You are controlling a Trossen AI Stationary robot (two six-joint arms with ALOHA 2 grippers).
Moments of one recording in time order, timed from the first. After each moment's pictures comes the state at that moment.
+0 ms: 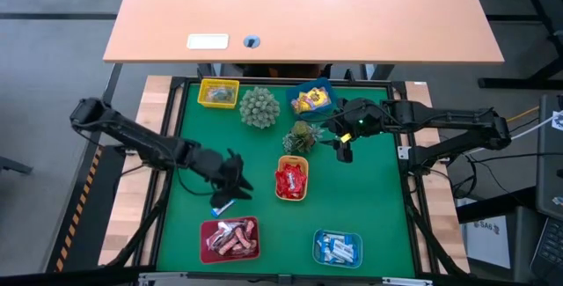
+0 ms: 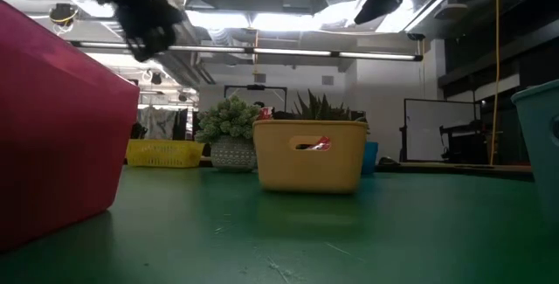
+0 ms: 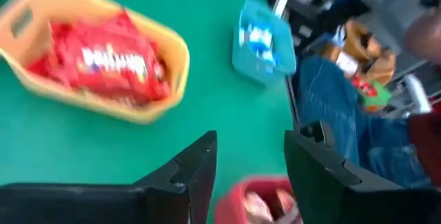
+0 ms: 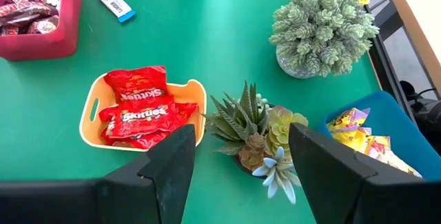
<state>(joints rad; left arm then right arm) -0.27 1.18 0.62 0.08 0.09 -0.60 -0.05 1.24 1.20 -0.71 0.03 -0.10</state>
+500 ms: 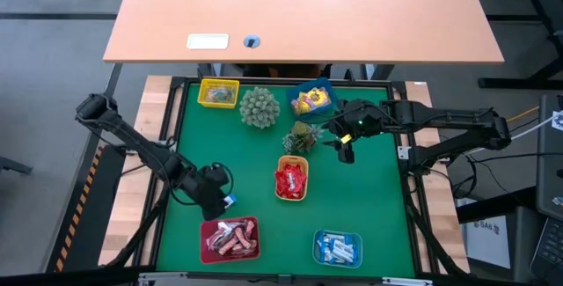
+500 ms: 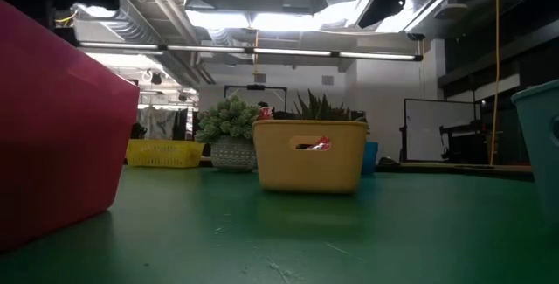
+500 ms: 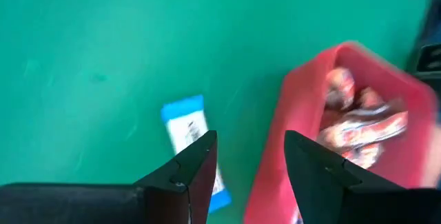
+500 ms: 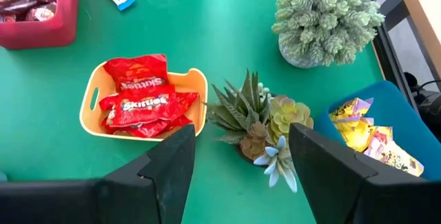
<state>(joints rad) -0.56 1.20 0.74 -0.54 -0.17 -1.08 -0.05 1.24 1.20 -0.74 0.03 -0.10</state>
